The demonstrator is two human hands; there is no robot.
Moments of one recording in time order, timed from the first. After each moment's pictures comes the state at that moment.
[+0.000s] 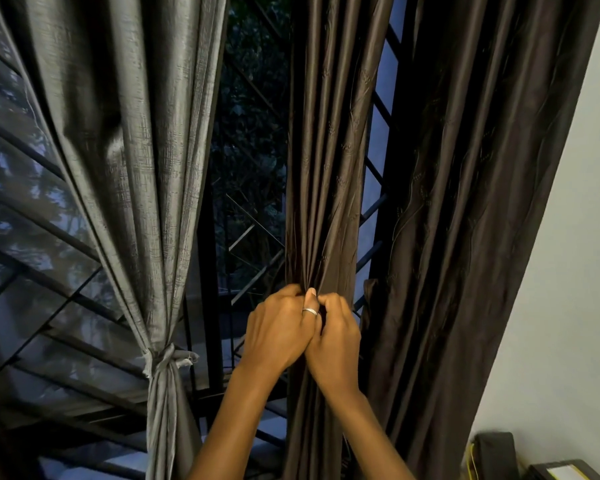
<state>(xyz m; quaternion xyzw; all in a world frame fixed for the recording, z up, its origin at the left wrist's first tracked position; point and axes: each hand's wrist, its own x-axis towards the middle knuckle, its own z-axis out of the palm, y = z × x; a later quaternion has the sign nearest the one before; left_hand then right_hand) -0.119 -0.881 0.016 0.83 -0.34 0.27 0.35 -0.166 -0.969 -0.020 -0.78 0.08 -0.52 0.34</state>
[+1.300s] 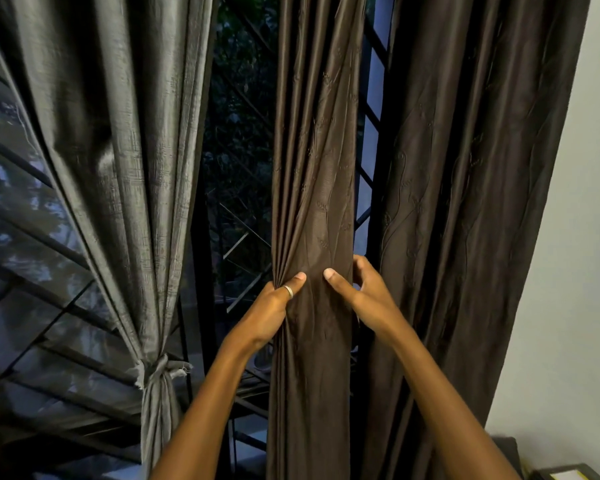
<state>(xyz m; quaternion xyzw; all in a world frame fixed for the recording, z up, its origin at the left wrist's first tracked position) -0.091 -0.887 0.045 0.64 -0.25 -0.17 0.71 -0.164 -1.066 0.046 -0.78 0.01 -0.29 0.55</state>
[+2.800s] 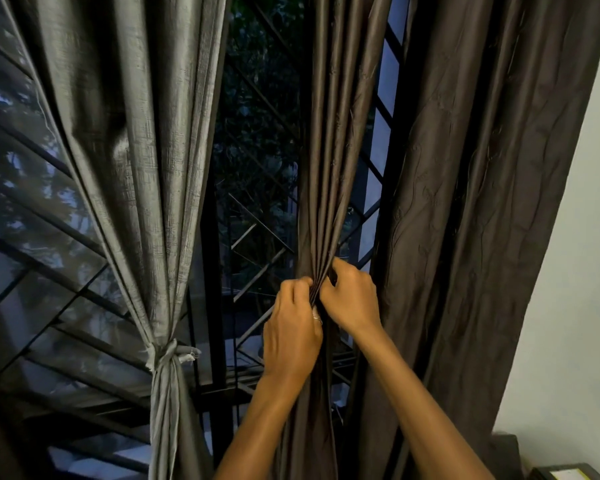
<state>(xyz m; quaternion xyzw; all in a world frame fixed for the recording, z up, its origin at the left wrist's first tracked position) -0.143 -0.901 -0.002 0.81 -0.30 0.33 0.38 -0.154 -1.018 0.040 -0.87 0.10 -0.40 0.29</state>
